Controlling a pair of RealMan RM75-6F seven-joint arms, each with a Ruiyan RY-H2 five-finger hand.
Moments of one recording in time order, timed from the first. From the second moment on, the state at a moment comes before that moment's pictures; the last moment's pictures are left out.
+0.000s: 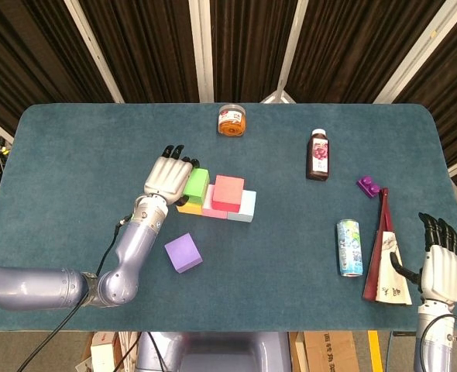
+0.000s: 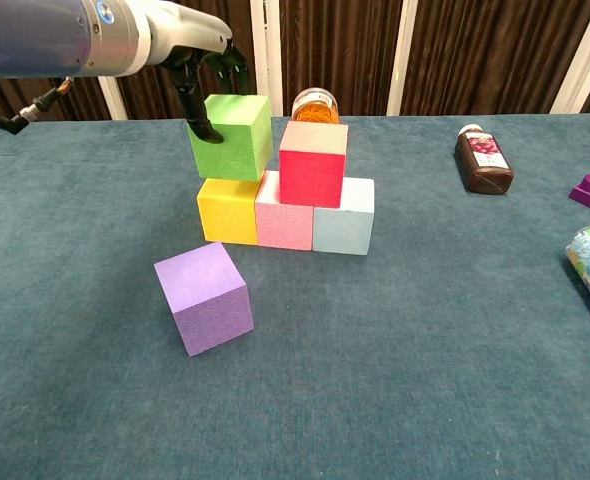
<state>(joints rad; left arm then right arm) -1.25 -1.41 -0.27 -1.73 0.25 1.12 0.86 0.07 -1.34 0.23 -1.70 -1.21 1.53 -0.08</state>
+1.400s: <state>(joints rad) -1.27 -1.46 -0.26 -1.68 0.25 1.12 0.88 0.07 -1.33 0.25 -1.70 -1.20 1.52 -0.07</state>
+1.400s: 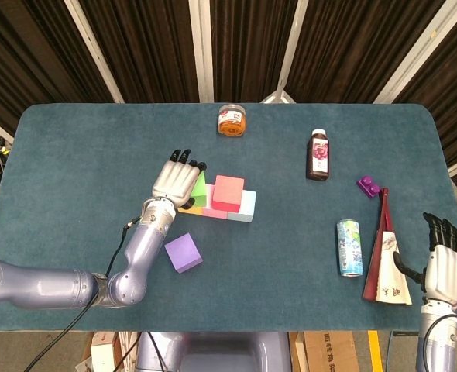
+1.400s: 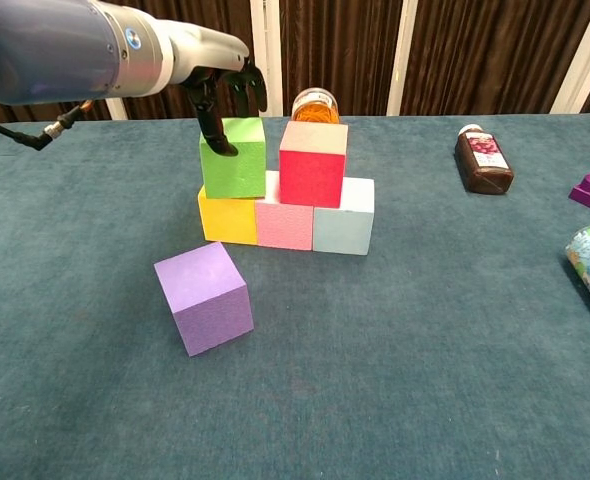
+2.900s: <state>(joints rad) -1.27 -1.45 -0.26 -1.78 0.18 1.25 1.00 0.08 -1.31 0.24 -1.71 -1.16 1.48 -0.08</state>
